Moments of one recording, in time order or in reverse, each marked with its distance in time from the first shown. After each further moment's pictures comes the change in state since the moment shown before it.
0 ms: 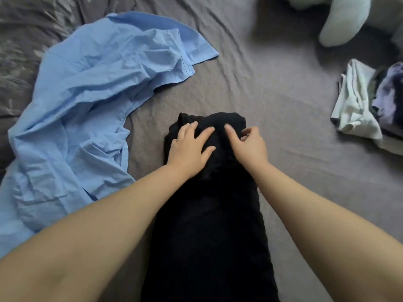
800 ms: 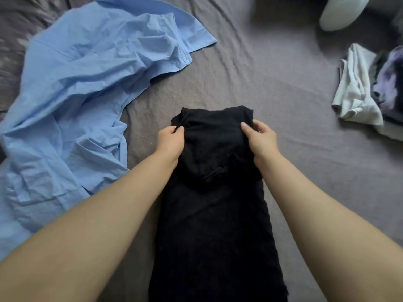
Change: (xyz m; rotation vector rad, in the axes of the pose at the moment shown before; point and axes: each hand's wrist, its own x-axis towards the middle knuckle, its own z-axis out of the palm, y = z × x) left_hand 0.007 -0.021 -0.008 -1.018 0.088 -0.691; right_hand 0.002 0.013 0.001 0.593 0.021 0.177
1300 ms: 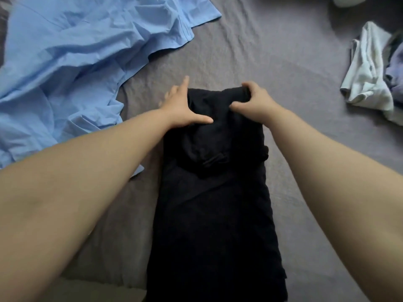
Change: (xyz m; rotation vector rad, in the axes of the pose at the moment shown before) left_hand 0.030 0.023 -0.005 0.782 -0.244 0.385; right_hand 0.038 -0.030 0.006 -0.929 -0.252 -0.287
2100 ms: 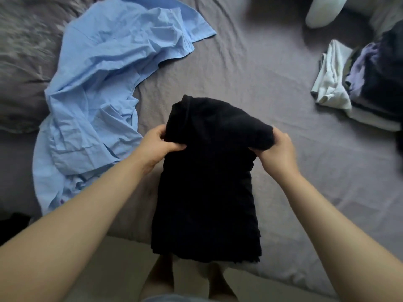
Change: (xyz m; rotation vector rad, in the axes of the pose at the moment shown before) left_hand -0.166 -0.013 0.002 -0.814 0.069 -0.096; right_hand -0.180 0.053 -0.016 0.192 0.304 -0.088
